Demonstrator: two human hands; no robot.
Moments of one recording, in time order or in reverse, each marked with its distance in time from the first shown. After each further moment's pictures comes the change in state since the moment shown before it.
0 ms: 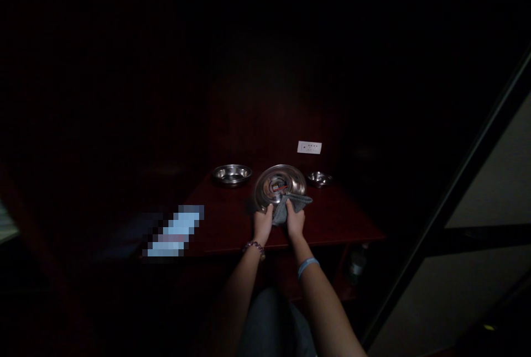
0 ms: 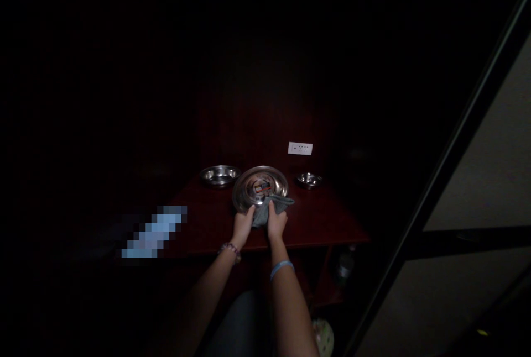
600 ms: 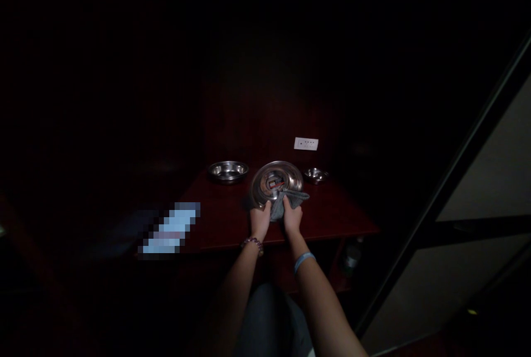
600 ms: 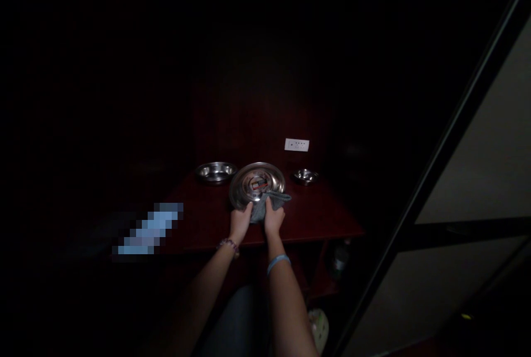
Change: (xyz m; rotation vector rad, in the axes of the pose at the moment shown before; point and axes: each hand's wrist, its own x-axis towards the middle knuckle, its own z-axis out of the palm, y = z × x) left_hand -0.003 0.005 -0.002 0.146 -0.003 0.017; right_hand 0.001 0.002 -0.001 -0.024 0.030 -0.024
